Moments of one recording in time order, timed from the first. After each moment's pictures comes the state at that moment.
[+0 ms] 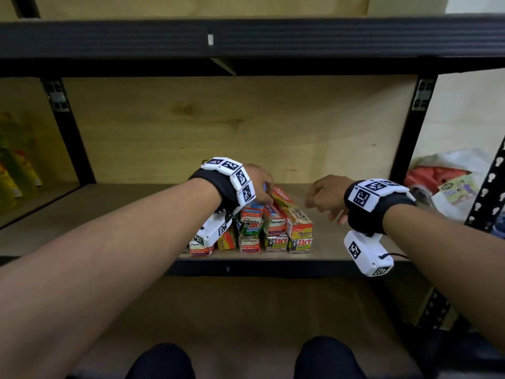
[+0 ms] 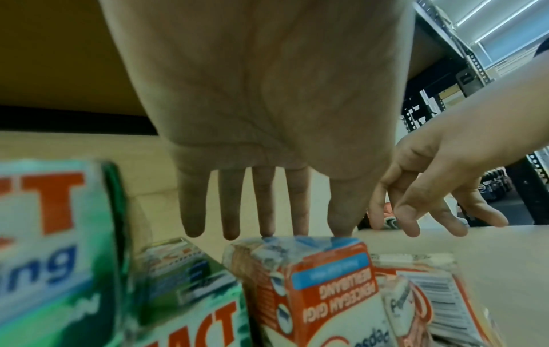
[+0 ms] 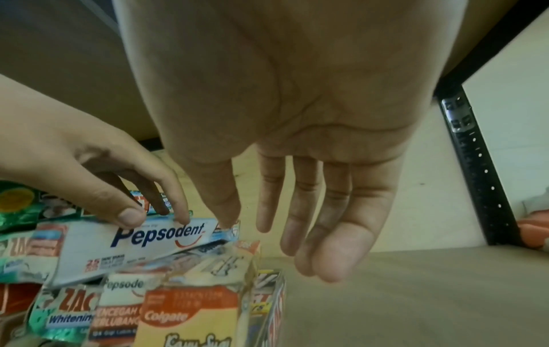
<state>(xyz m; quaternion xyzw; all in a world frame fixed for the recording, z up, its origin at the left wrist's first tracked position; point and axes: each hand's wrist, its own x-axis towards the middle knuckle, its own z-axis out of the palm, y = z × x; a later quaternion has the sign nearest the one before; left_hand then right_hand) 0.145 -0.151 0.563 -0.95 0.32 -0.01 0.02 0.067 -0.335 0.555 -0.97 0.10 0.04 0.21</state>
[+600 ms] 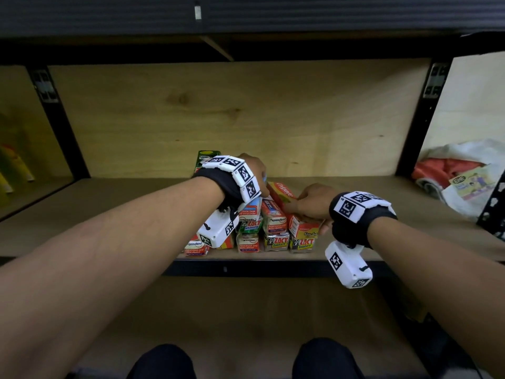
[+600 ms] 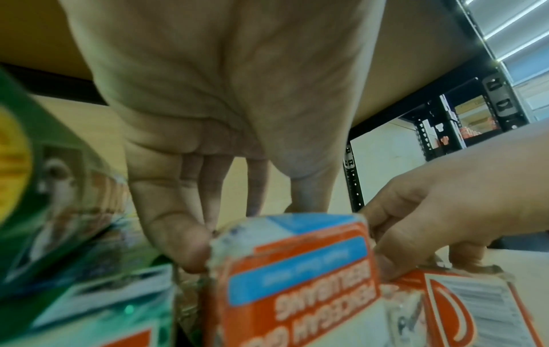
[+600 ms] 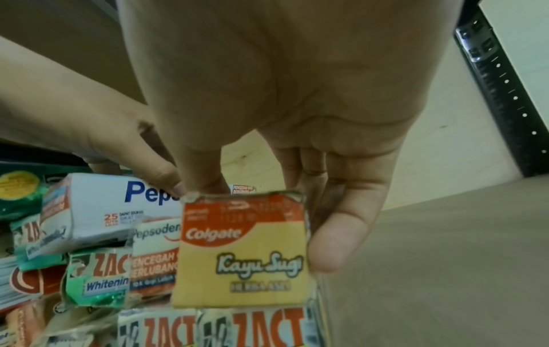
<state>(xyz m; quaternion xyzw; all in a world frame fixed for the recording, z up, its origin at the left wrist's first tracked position) 0.172 -0.167 0.556 -0.97 0.23 -0.01 0.07 0.108 -0.325 0.515 -0.97 0.08 0.08 0.22</state>
